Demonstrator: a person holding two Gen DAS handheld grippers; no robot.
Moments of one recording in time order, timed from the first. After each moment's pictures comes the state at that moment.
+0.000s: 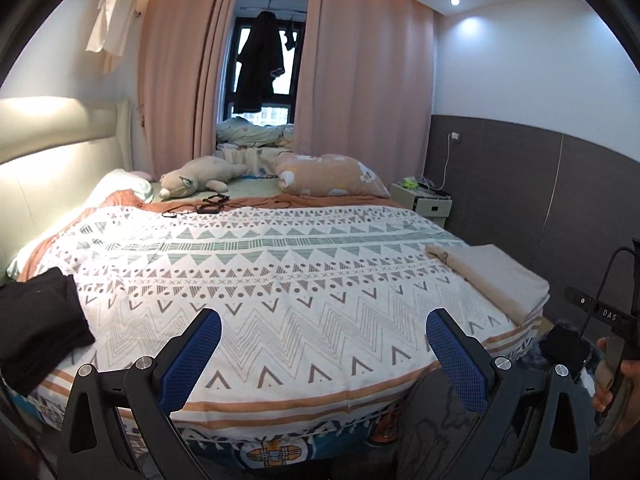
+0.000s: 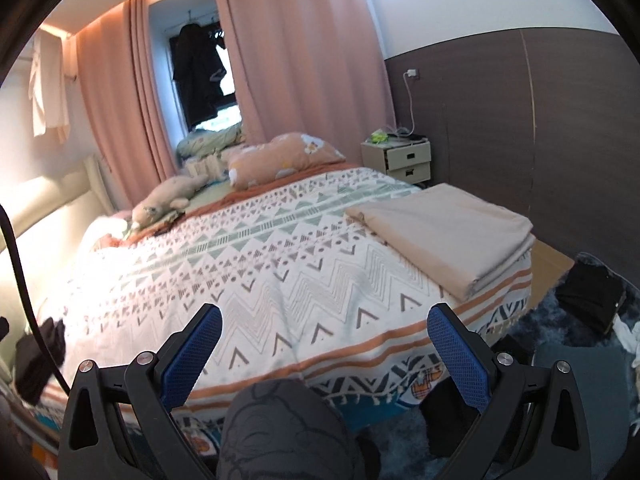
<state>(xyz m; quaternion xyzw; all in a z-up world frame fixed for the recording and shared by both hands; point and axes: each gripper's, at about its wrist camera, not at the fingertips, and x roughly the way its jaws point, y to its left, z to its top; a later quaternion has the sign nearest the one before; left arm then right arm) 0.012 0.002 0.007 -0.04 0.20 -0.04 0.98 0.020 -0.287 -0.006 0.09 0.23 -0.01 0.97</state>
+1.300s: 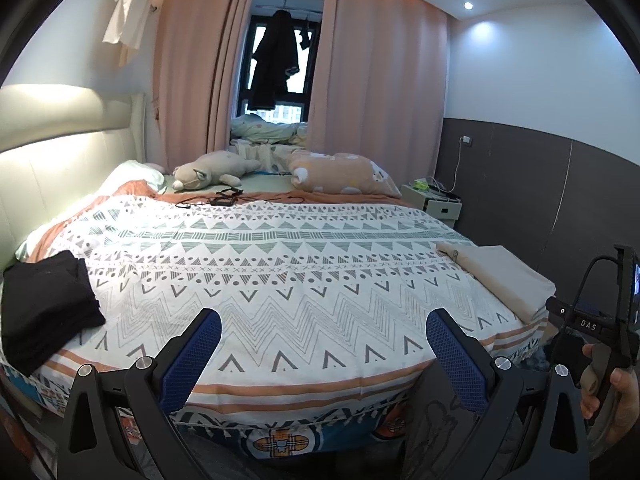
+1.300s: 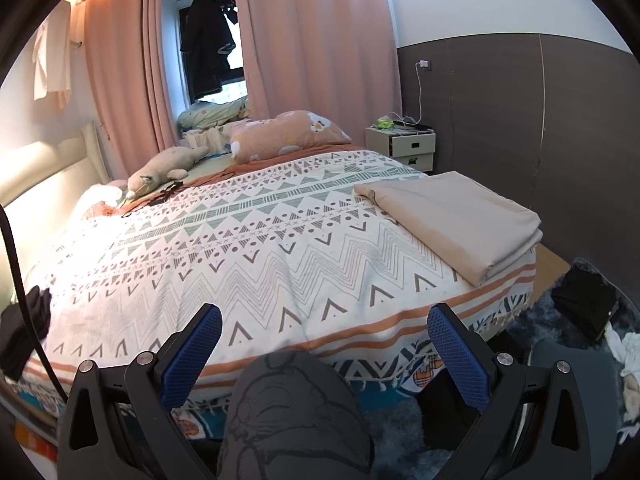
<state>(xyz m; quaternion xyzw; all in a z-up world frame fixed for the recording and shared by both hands) -0.005 0.017 -0.006 -0.05 0.20 -0.02 0.98 0.030 -0.250 -0.024 0.06 0.25 -0.01 0.97</state>
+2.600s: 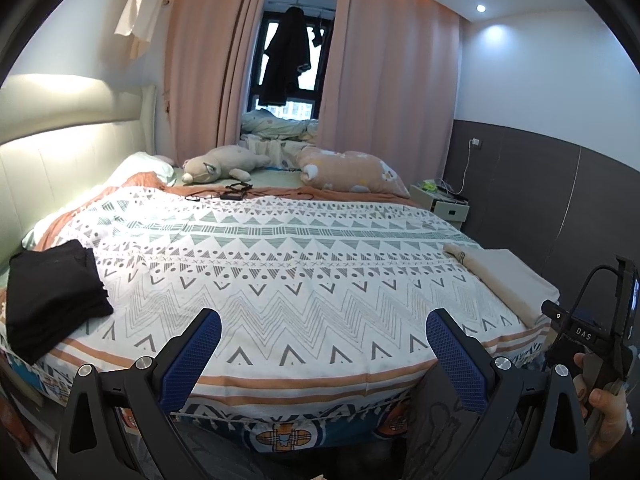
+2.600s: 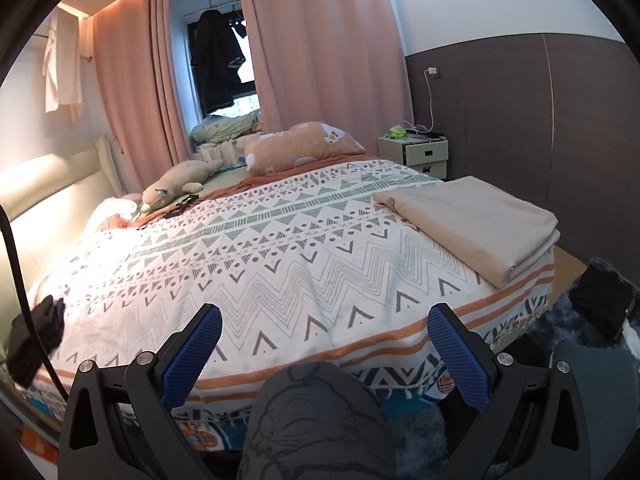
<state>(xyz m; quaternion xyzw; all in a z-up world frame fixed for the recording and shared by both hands) -0.009 0.029 -0.005 -0.07 0.21 -0.01 0.98 0.029 -0.236 -0.031 0.08 0.22 0.01 0.97</state>
